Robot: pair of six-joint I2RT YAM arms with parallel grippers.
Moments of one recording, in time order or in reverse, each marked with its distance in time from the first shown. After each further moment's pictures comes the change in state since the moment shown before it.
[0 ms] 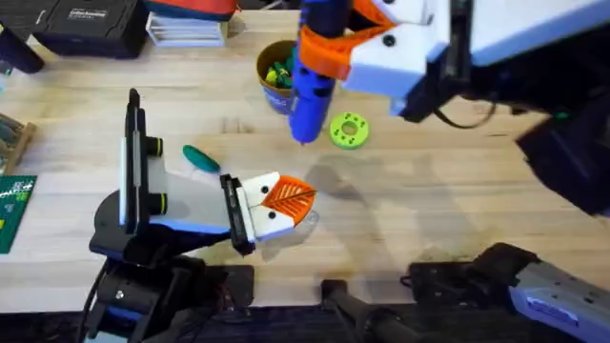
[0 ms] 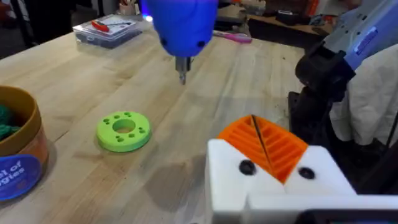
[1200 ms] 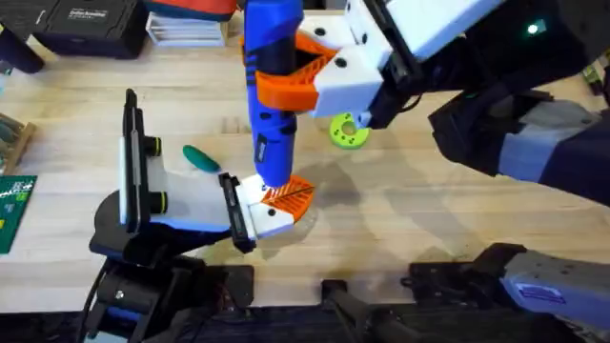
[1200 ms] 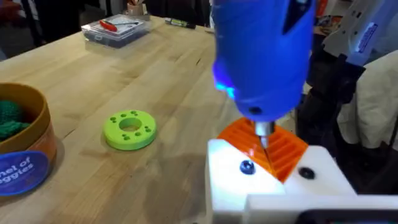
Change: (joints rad) left arm 0.000 0.000 0.000 0.000 -0.028 0.000; right arm 0.055 0.338 -0.004 0.654 -0.306 0.491
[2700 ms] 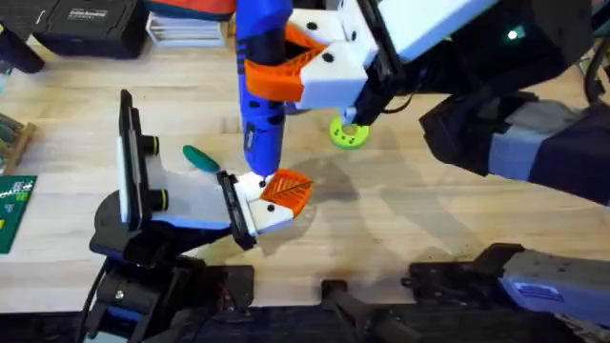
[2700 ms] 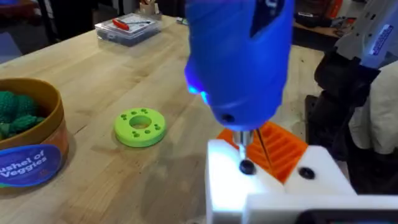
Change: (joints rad) left arm 0.000 0.000 0.000 -0.004 -0.048 0.000; right arm 0.019 0.032 -0.001 0.023 0.078 -0.048
